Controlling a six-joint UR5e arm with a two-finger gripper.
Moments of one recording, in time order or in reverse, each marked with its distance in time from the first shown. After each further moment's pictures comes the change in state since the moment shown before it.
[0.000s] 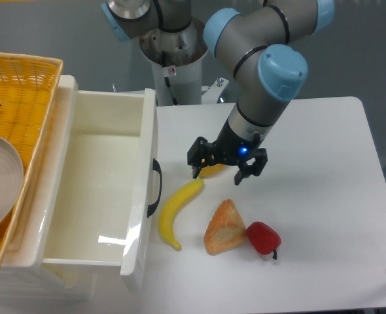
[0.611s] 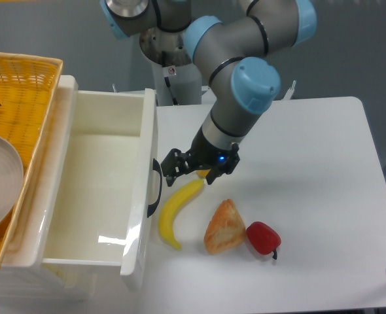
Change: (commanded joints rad) arm -0.028 0.006 -0.023 -0.029 -0.152 -0.506
